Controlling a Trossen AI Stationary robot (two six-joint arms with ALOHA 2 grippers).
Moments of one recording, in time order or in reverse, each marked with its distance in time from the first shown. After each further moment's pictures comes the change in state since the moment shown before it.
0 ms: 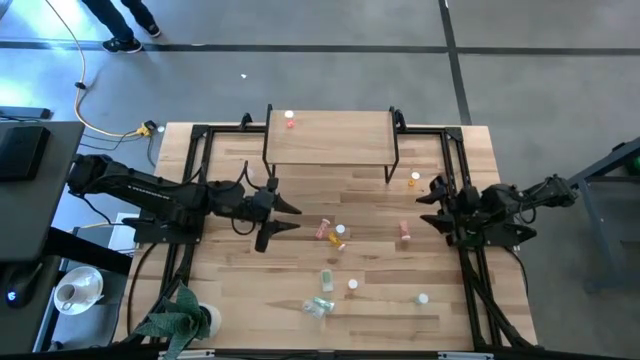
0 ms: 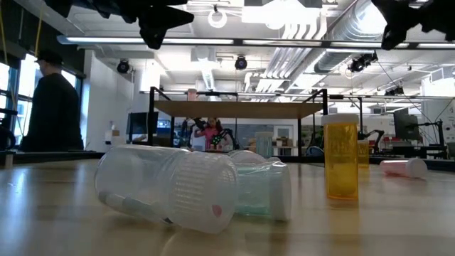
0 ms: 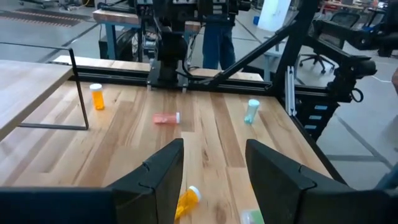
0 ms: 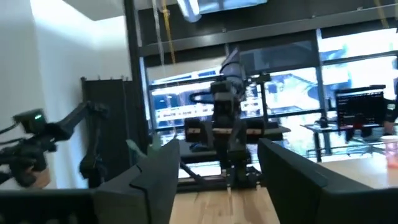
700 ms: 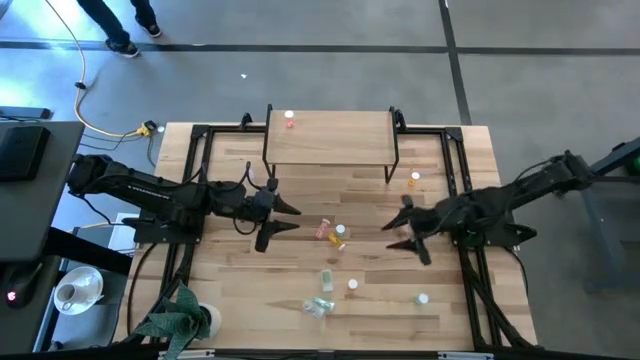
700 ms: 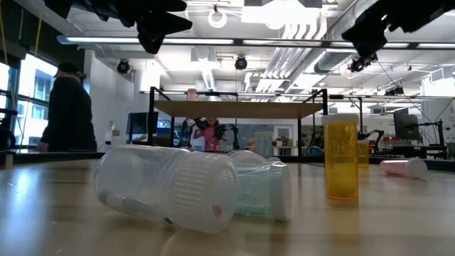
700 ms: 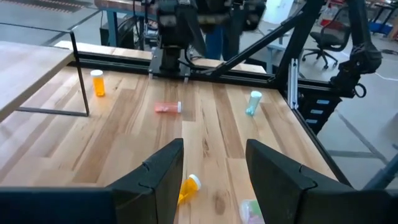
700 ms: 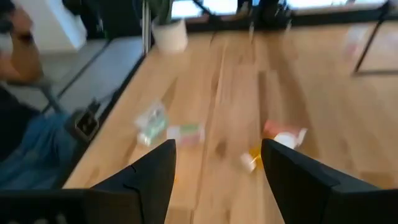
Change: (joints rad) left arm 0.003 0.000 0.000 -0.041 0.000 -0.034; right arm 0.051 0.744 0.421 -0.453 -0.095 0.146
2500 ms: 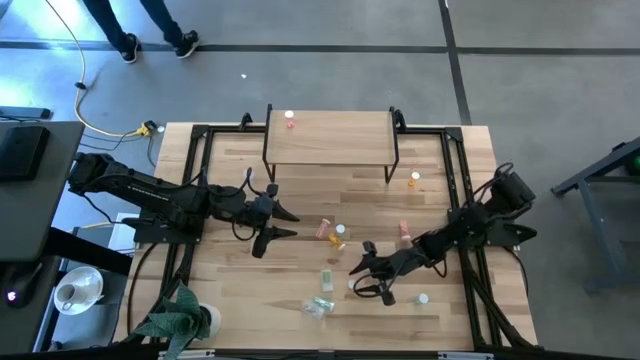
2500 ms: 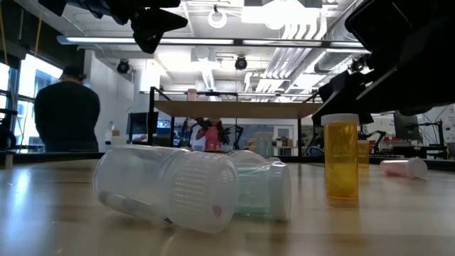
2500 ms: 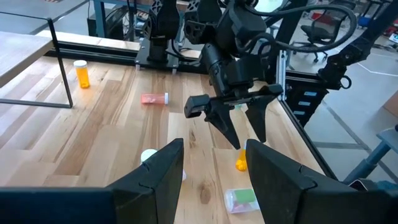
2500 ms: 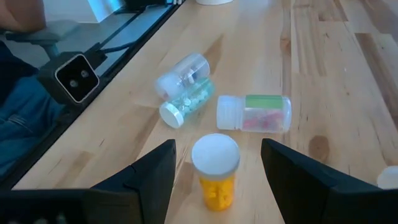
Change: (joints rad) left arm -0.047 0.000 0.000 -0.026 -0.003 -0.019; right arm 0.173 0.884 0.002 0.866 0.047 -0.013
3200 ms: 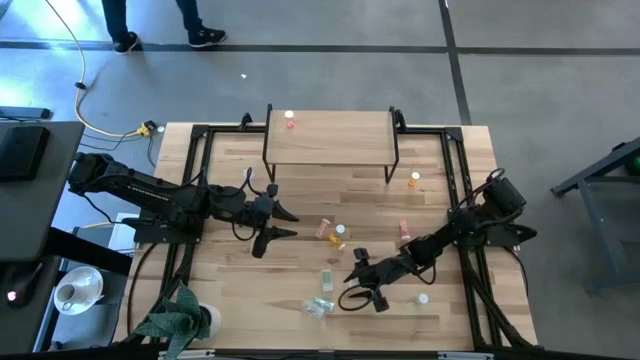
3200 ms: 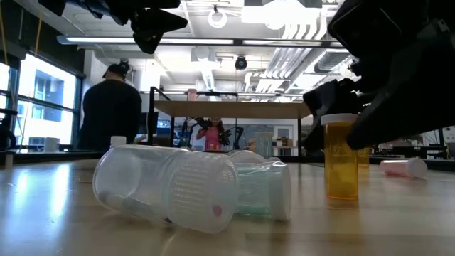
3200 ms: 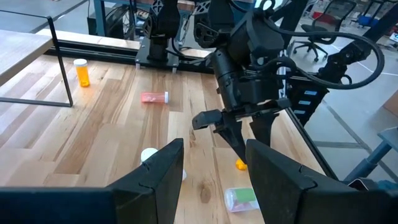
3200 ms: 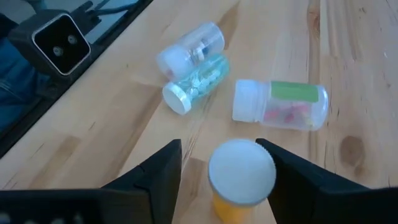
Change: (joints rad) left arm 0.000 0.000 0.000 -0.004 0.000 -0.002; right arm -0.001 0.082 0.149 -0.201 -0.035 -0.042
